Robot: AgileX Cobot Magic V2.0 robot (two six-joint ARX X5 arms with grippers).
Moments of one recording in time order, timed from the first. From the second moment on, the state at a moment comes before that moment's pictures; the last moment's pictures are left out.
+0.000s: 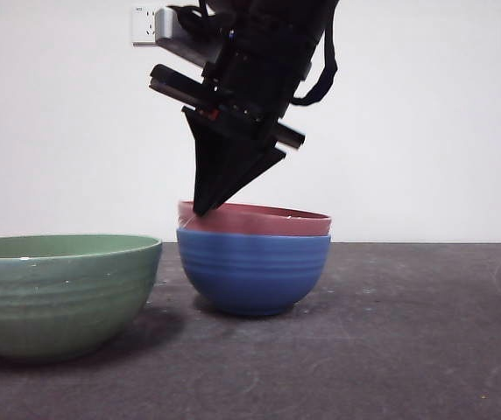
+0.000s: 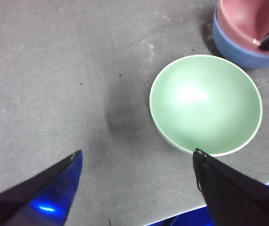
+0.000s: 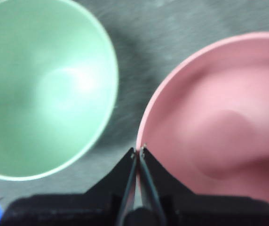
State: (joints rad) left arm -0.50 0.63 0.96 -1.16 -0.23 -0.15; right arm 0.80 1.80 1.43 -0.68 -0.11 -0.13
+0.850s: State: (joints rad) left arm -0.50 0.70 0.96 -1.05 -0.23 -0.14; right arm 0.80 1.48 1.43 -0.93 0.22 -0.10
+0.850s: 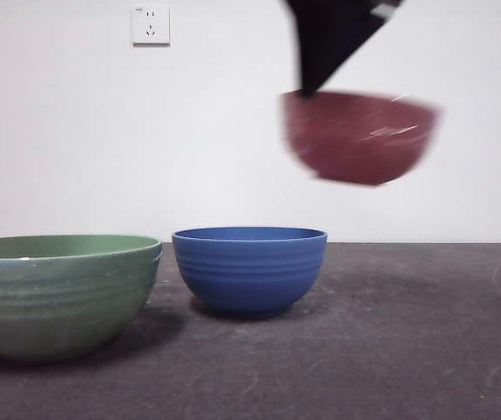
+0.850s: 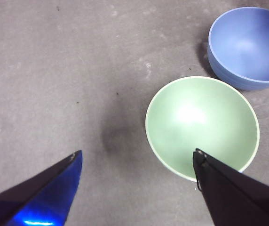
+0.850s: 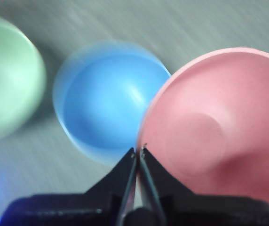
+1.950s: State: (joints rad) left arm -0.50 0.77 0.96 -0.97 -0.18 -0.11; right arm 1.00 1.51 1.04 -0.75 0.11 0.17
